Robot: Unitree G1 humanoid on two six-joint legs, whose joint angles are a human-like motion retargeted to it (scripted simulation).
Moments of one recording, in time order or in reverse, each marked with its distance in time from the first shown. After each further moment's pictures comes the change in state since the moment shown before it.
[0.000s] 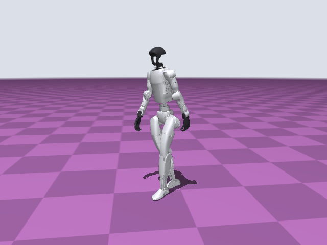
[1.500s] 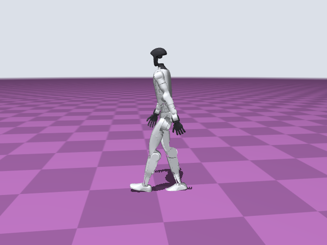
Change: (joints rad) left arm 0.047 0.022 0.048 -0.050 0.199 -0.045 -0.001; right arm 0.003 0.047 -0.042 -0.021 0.229 -0.022 -0.034; waist -0.027 0.009 0.020; left_leg 0.010 -0.050 -0.156 -0.246 0.016 -0.179; right_leg 0.025 0.123 0.231 0.056 0.005 -0.164
